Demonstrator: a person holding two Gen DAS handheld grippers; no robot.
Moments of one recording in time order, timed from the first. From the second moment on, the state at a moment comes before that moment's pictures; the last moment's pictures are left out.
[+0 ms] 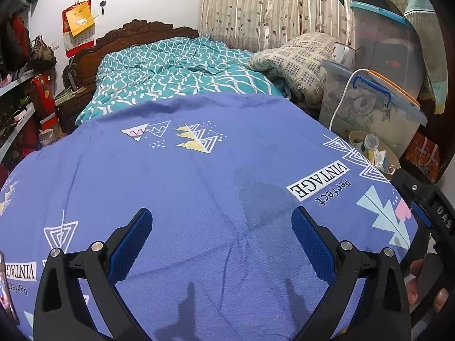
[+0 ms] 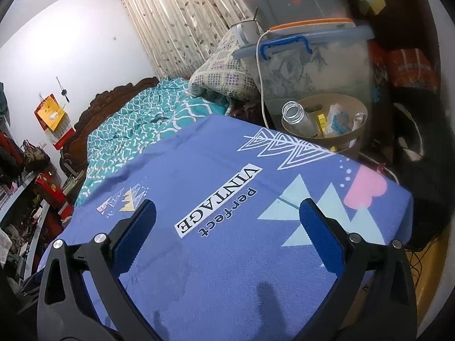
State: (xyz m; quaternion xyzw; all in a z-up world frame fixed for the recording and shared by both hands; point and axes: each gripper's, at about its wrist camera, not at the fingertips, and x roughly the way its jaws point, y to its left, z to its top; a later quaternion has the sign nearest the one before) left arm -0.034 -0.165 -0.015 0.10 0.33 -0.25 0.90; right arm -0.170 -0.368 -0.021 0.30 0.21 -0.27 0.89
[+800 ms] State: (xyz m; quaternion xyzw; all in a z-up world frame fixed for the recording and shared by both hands) left arm 0.006 -0.138 -0.036 0.07 0.35 -0.24 0.90; right arm -0.153 -0.375 -0.038 0.31 0.23 -0.26 0.88
